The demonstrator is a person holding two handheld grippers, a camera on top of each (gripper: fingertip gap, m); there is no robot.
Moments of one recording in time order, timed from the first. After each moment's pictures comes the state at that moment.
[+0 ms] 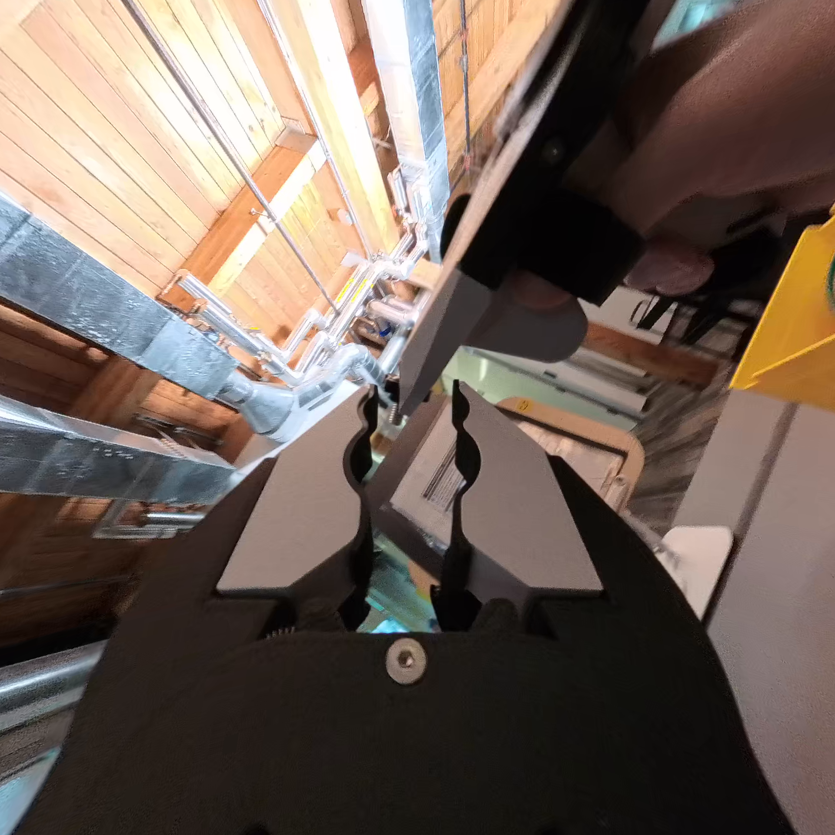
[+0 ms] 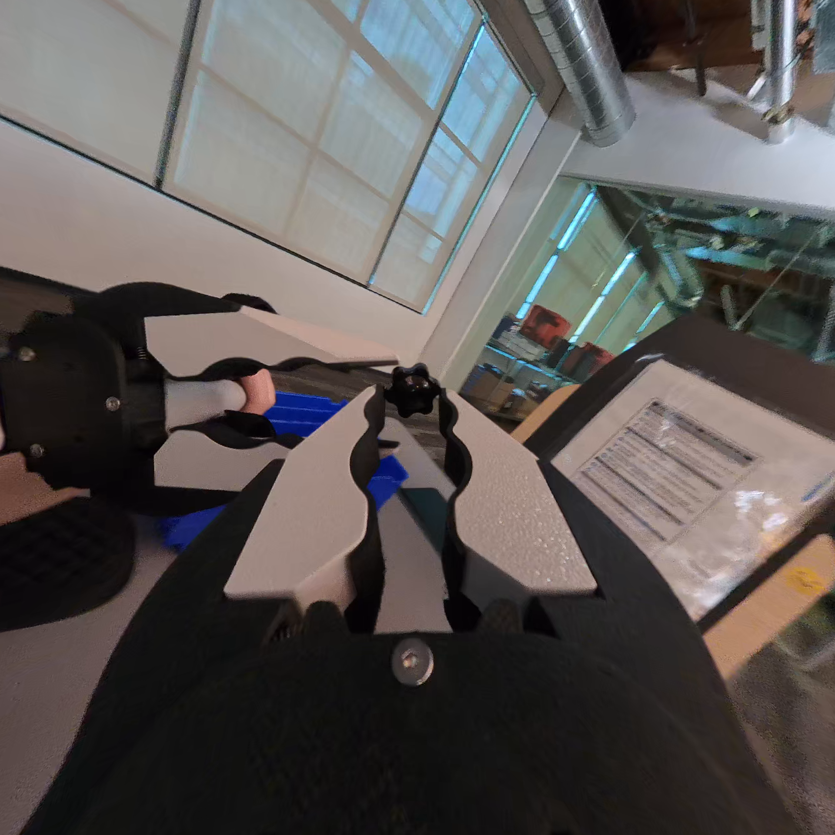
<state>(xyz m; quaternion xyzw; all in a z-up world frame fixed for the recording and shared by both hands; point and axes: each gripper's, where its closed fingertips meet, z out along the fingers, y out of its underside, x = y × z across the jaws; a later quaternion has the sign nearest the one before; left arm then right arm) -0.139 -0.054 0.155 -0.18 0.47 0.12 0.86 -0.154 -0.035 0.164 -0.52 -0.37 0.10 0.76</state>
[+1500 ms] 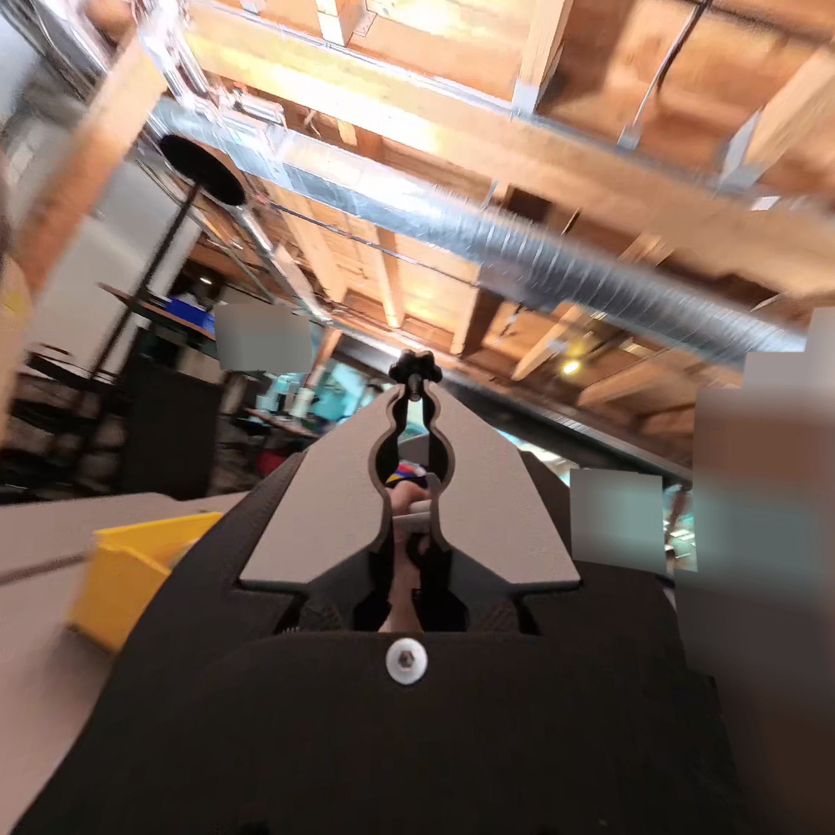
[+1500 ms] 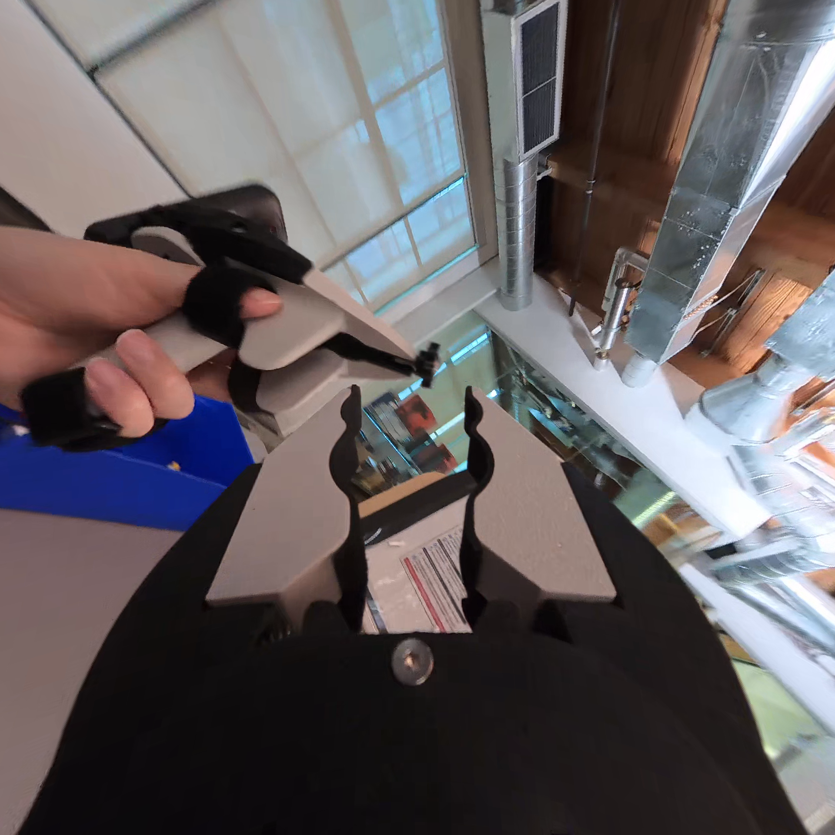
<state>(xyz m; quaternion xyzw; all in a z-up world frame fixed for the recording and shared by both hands) -0.159 -0.059 0.193 -0.40 0.22 -0.75 0.48 -0.154 -0.075 0.183 -0.34 -0.45 -0.12 0.81</state>
